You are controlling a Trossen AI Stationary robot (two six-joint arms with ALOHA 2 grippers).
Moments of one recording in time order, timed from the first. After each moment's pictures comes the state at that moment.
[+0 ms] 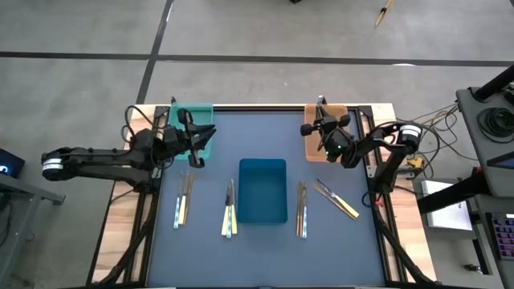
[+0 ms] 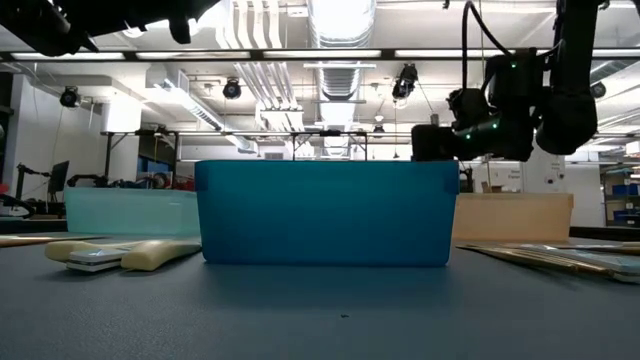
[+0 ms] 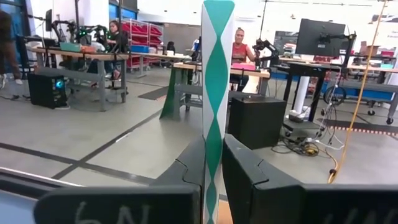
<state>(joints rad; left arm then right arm) 0.20 0.85 0.40 0.90 -0.04 0.14 -0.44 1.72 0.33 1.56 0.89 -0.20</state>
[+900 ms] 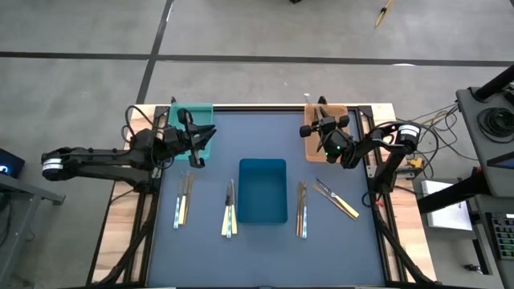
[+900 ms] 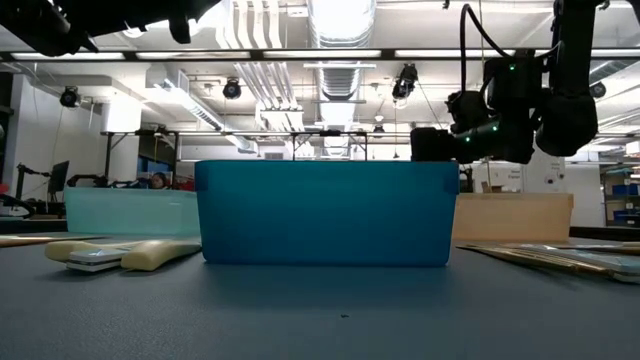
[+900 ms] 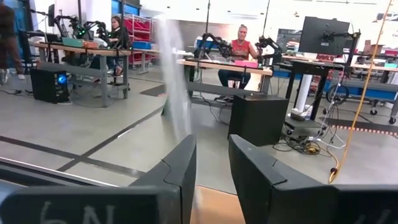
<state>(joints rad) 0.20 0.85 0.40 0.90 -0.04 0.15 -0.43 1.74 0.33 1.55 0.89 -0.19</state>
